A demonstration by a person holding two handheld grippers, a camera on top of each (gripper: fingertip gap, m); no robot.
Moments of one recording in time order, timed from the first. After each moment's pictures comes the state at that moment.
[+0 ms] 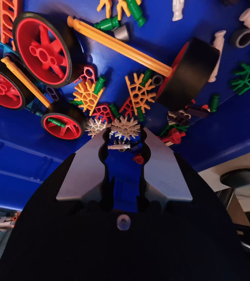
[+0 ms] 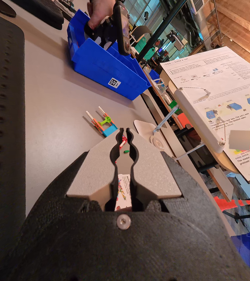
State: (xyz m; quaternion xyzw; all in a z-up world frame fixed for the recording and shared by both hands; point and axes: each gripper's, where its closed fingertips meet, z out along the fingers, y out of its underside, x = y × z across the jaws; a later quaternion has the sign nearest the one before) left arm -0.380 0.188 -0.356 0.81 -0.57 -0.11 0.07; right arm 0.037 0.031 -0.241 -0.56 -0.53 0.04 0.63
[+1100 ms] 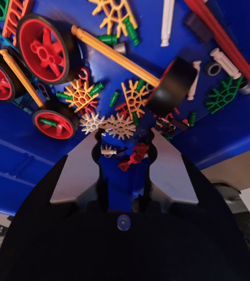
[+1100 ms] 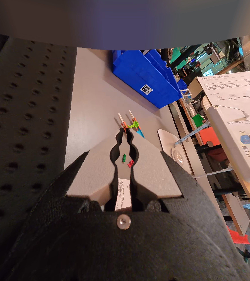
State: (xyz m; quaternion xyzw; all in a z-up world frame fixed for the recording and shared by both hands) left arm -0.363 0.177 -0.356 0.85 -0.52 -0.07 0.03; right arm 0.014 -0.008 -0.265 -0.52 -0.62 0.07 0.58
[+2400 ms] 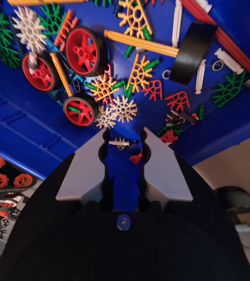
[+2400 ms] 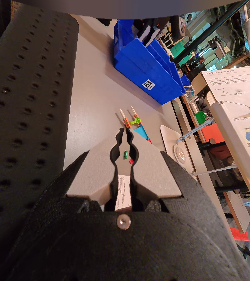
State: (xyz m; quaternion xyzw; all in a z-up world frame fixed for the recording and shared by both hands) left arm -0.370 0.191 -0.330 0.85 -0.52 -0.09 -0.04; right arm 0.017 -0.005 -0.273 -0.52 -0.63 0.07 0.57
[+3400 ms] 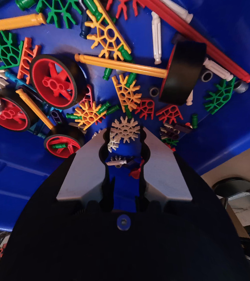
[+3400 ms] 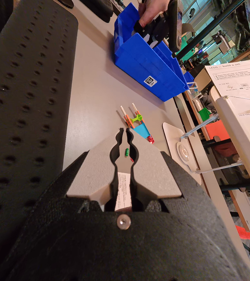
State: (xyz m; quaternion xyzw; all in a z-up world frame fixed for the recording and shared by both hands) left arm -0.351 0.190 -0.358 0.81 -0.58 -0.04 0.03; right arm 0.020 -0.002 -0.277 -0.53 -0.63 0.07 0.56
